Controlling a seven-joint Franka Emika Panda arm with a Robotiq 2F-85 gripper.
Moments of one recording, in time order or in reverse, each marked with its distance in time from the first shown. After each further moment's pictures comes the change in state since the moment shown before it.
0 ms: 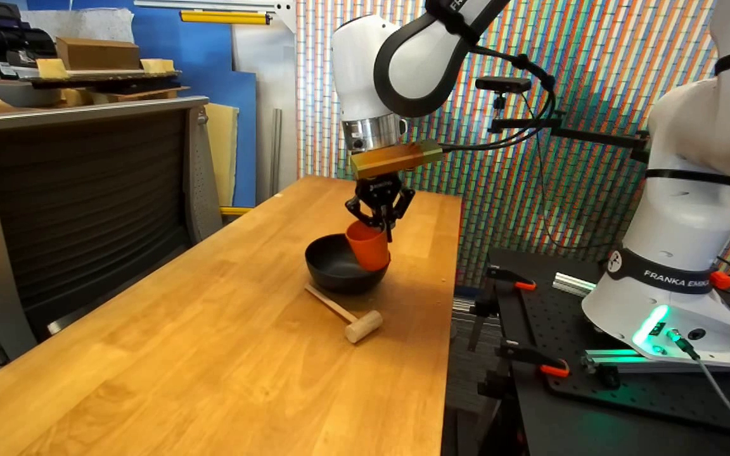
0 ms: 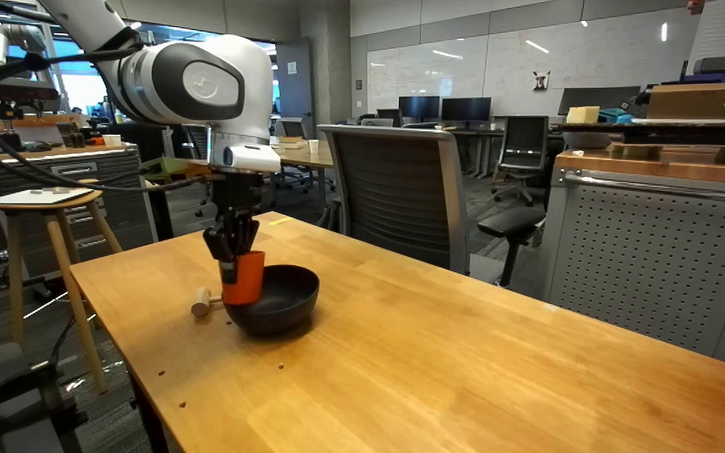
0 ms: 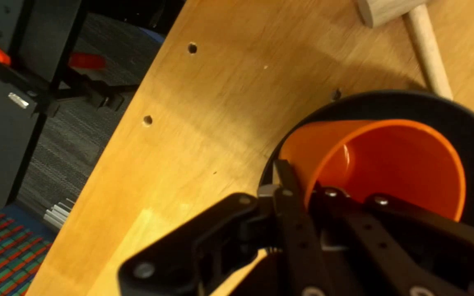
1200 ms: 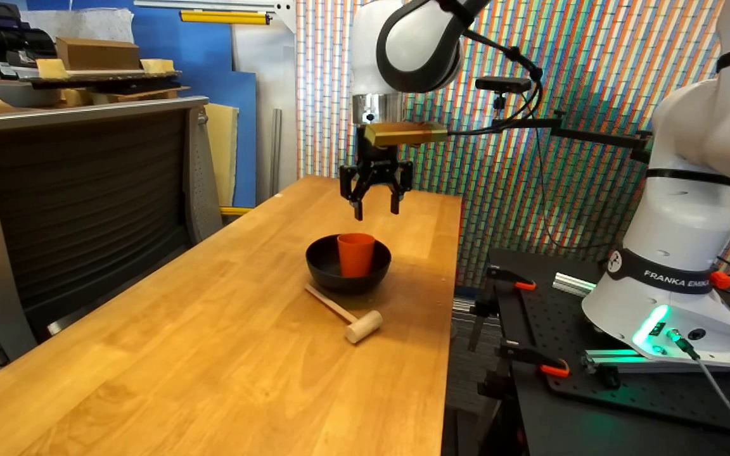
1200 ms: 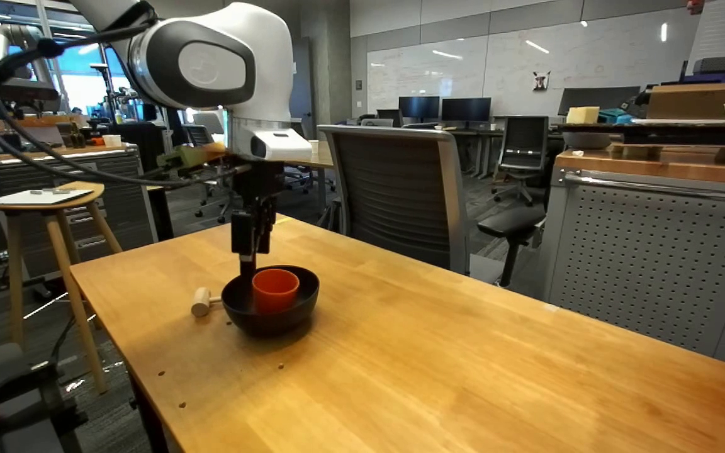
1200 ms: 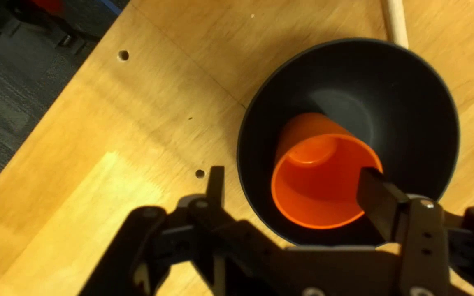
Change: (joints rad) arm -0.064 -0.068 -0.042 -0.020 0.119 0.067 -0.357
